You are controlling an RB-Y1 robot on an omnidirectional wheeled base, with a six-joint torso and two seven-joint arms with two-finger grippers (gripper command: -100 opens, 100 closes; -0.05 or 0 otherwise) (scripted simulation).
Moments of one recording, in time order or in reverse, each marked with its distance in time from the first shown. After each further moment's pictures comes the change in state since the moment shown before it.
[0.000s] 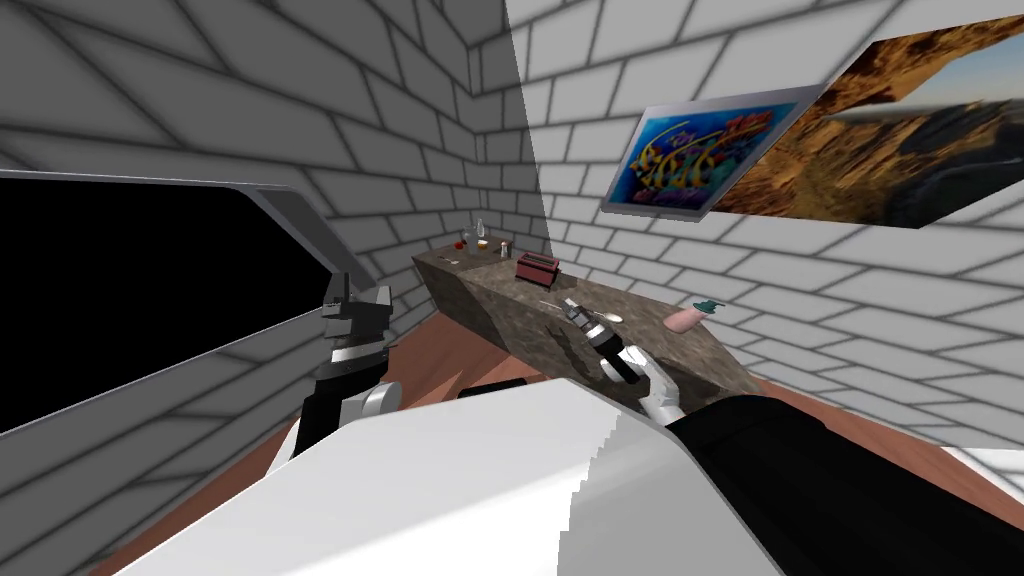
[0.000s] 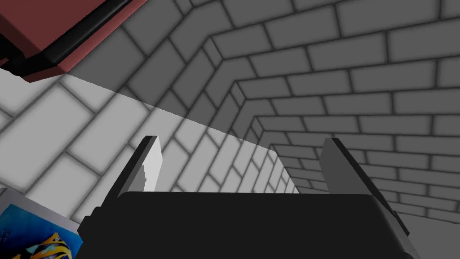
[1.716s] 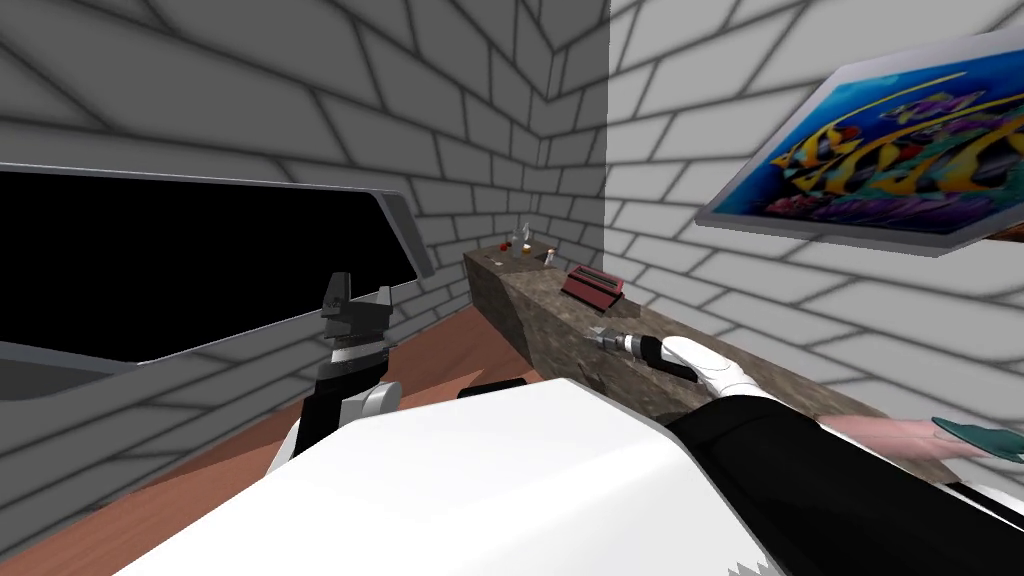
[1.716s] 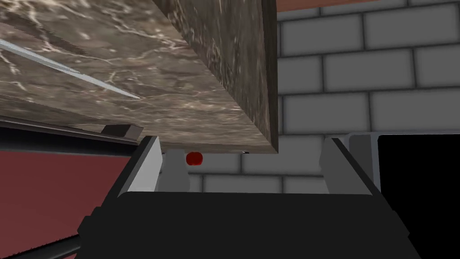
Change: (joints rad) left arm 0.000 0.000 0.000 0.000 0.000 0.000 0.000; right arm 0.054 -0.537 0.030 0.471 0.468 -0.181 -0.121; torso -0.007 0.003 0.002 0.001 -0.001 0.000
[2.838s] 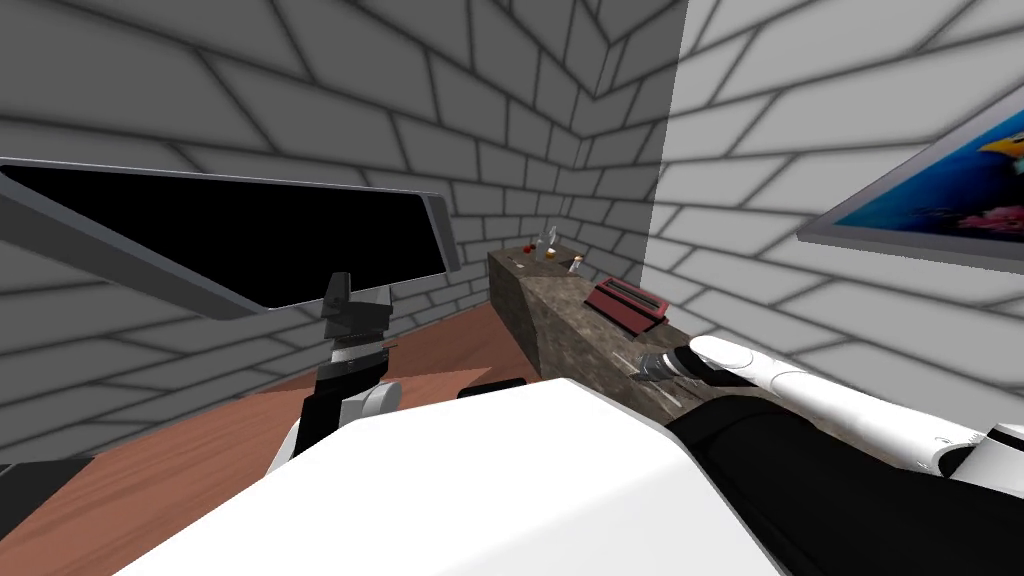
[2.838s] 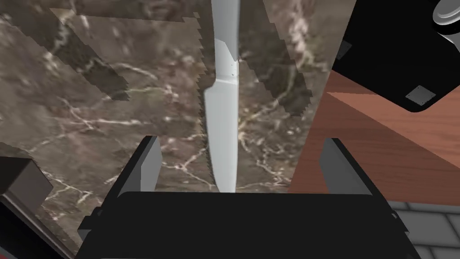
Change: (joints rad) left arm 0.000 0.000 0.000 0.000 0.000 0.000 0.000; right arm 0.062 -0.291 0.159 0.245 0.271 -0.171 -0.134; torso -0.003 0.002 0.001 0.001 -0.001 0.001
